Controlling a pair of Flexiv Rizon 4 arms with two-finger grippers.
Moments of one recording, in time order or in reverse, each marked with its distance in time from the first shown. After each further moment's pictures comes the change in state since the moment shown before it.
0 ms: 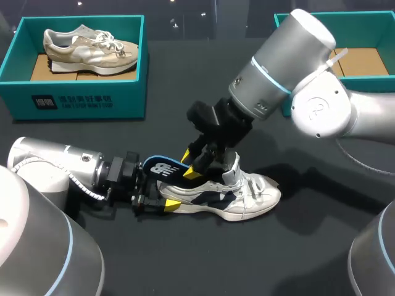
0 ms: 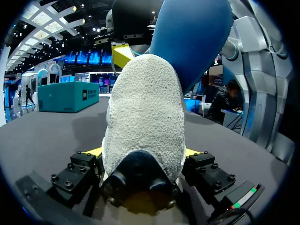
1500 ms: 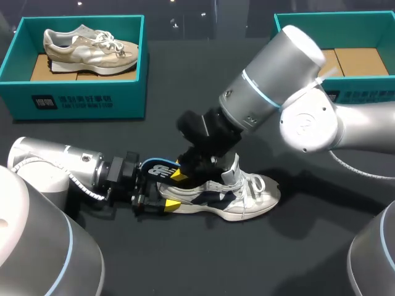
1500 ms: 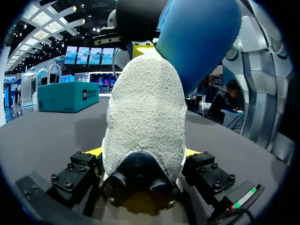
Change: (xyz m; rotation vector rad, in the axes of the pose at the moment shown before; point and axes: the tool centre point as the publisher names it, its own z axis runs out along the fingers) left arm 0.000 0.000 0.000 0.000 0.000 0.000; right arm 0.002 0.016 0.027 -0.028 -0.022 -0.056
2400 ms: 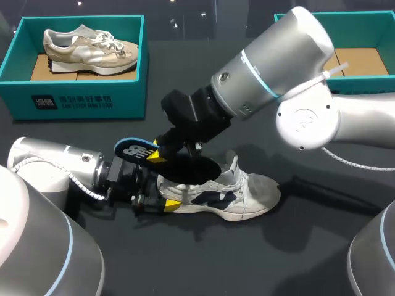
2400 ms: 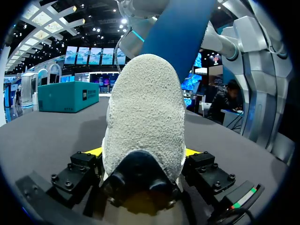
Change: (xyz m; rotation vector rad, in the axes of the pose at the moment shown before) left arm 0.000 0.000 0.000 0.000 0.000 0.000; right arm 0.023 0.099 -0.039 -0.161 -0.088 -0.112
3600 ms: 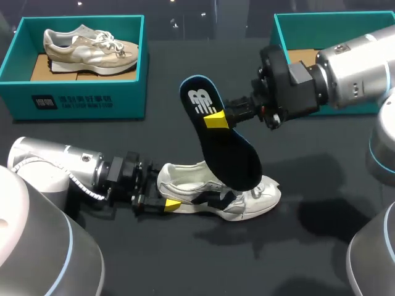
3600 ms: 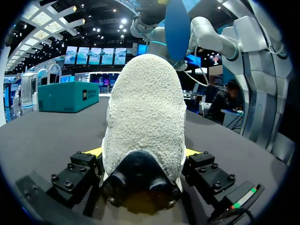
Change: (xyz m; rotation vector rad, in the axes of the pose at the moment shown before) left arm 0.000 0.000 0.000 0.000 0.000 0.000; right arm 0.050 0.031 -0.159 -0.395 0.005 0.285
